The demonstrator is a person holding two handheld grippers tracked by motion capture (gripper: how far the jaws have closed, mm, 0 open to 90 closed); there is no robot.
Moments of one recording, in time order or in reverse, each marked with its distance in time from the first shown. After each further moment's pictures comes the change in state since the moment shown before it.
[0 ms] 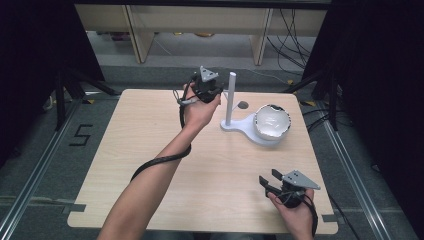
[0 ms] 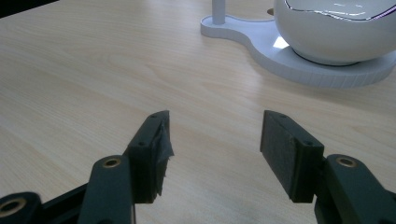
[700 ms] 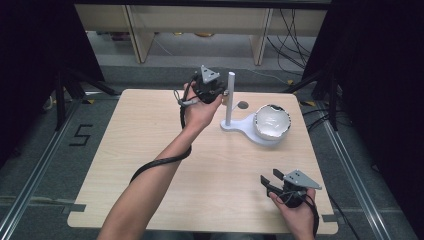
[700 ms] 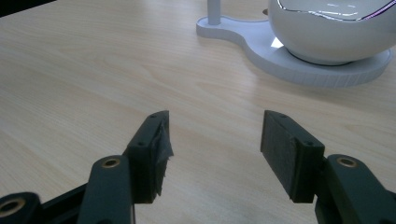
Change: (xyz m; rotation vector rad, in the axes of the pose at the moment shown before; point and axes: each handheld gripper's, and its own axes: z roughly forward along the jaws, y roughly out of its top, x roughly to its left) left arm -0.002 0.000 -0.008 -0.042 -0.003 0.027; right arm -0.003 0.000 -0.003 0.001 -0.006 0.006
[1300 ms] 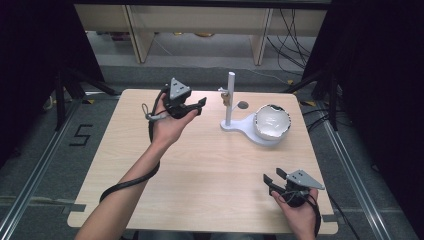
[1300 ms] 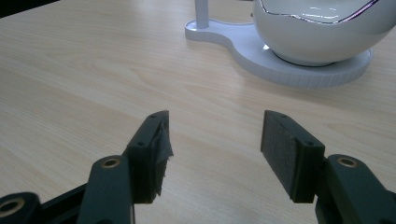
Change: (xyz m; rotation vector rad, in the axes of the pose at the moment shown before) left arm 0.044 -0.040 -0.070 -0.019 0.018 0.016; right arm -0.005 -0.001 -0.002 -0.019 -0.037 0.005
